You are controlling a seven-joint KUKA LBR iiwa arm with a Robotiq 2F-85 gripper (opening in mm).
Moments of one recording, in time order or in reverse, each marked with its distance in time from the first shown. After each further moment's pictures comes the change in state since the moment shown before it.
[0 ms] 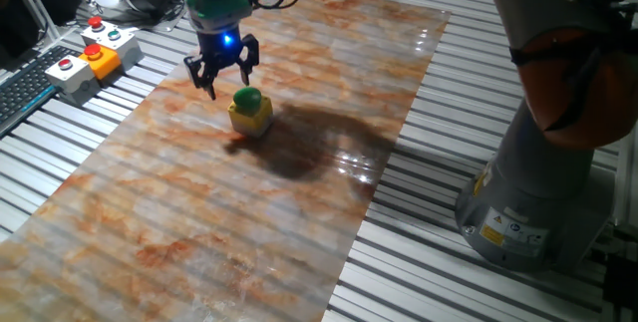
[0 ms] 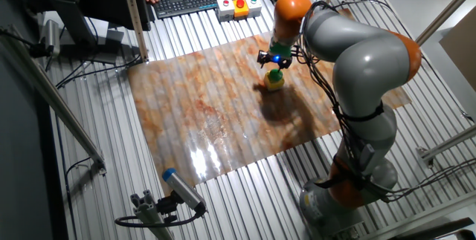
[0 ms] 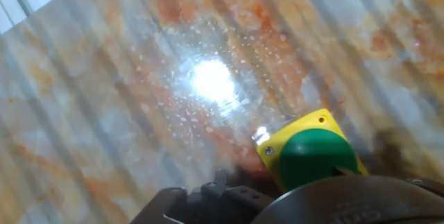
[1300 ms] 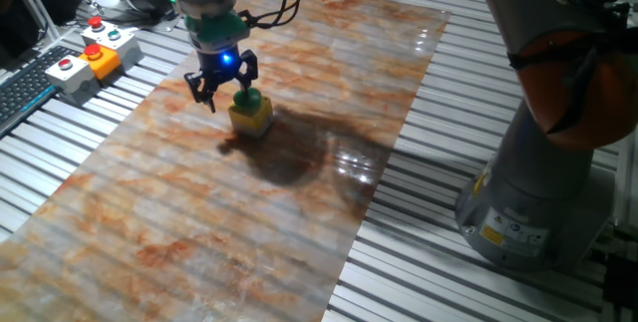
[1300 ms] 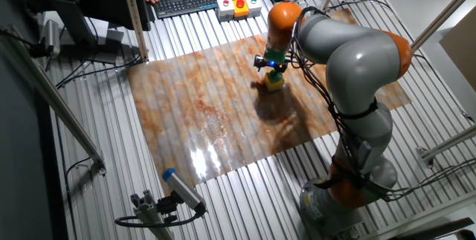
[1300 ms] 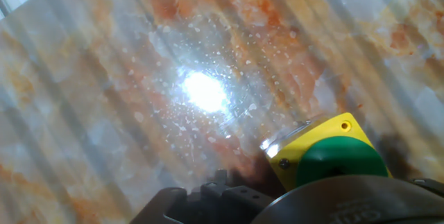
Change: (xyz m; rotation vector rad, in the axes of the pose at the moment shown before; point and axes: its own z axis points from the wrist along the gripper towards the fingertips) arm -0.002 0.004 0.033 0.018 -0.031 0.019
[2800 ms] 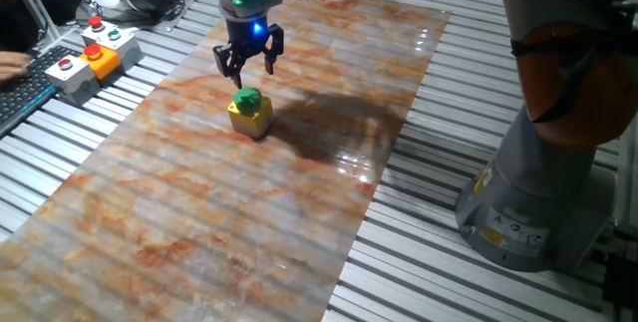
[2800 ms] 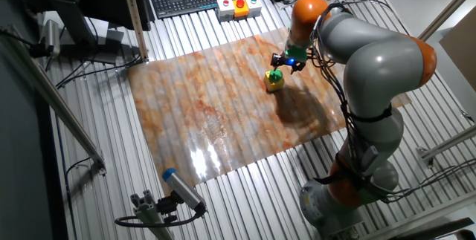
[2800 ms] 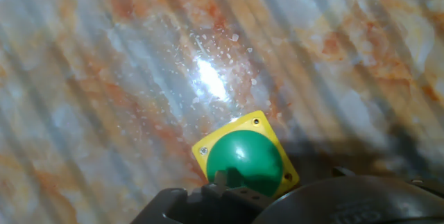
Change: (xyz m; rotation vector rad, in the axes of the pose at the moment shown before) arm -0.003 -0.066 -0.043 -0.031 0.050 -0.050
